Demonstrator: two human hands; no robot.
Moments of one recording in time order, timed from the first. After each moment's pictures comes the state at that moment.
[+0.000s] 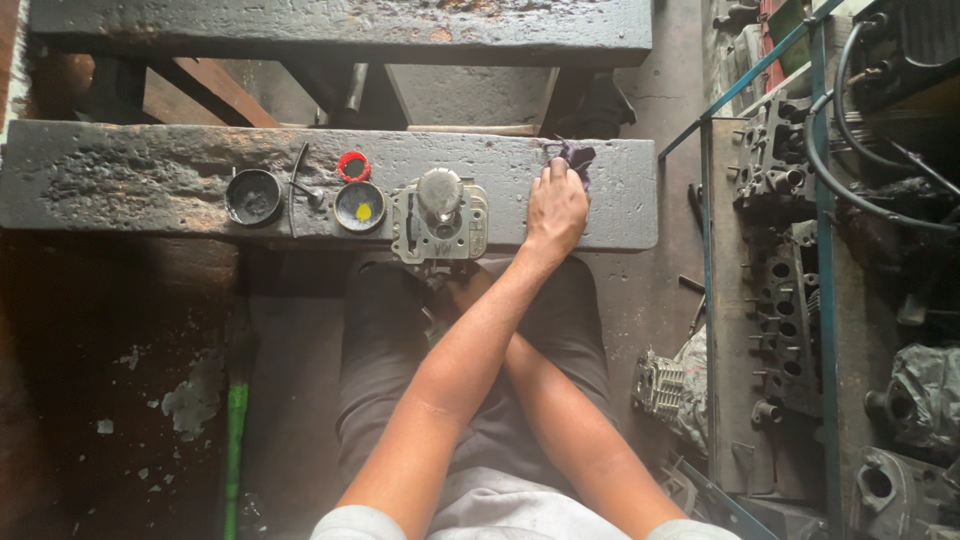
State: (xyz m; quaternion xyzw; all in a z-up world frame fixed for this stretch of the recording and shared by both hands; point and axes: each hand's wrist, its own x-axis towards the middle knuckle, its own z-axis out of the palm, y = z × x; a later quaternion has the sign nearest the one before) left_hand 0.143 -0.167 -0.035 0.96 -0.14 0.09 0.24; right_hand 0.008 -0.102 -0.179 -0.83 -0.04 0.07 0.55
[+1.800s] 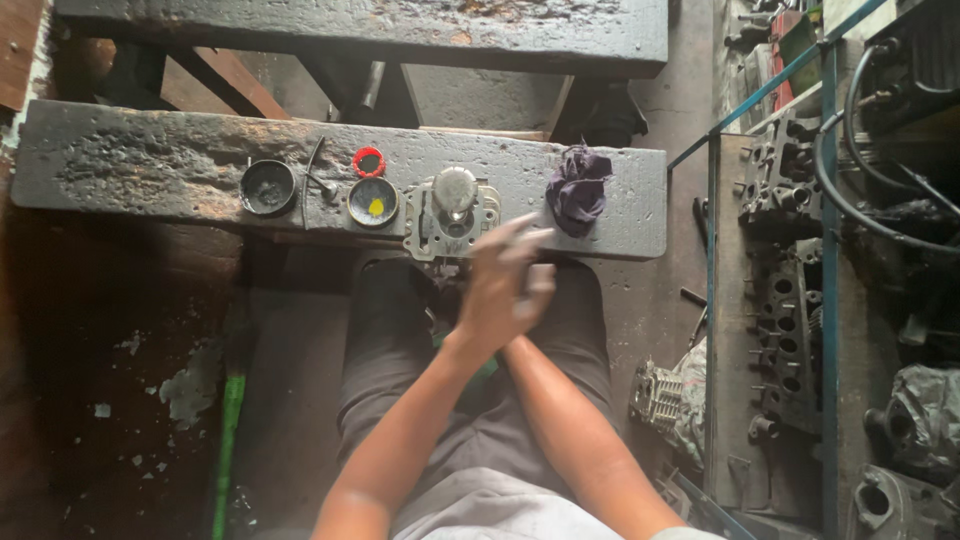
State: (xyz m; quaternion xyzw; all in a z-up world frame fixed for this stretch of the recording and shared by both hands) left_hand 0.006 -0.050 0.049 0.84 -0.19 0.27 0.44; right_hand 0.016 -0.100 -0.181 -0.83 -0.03 0.07 0.55
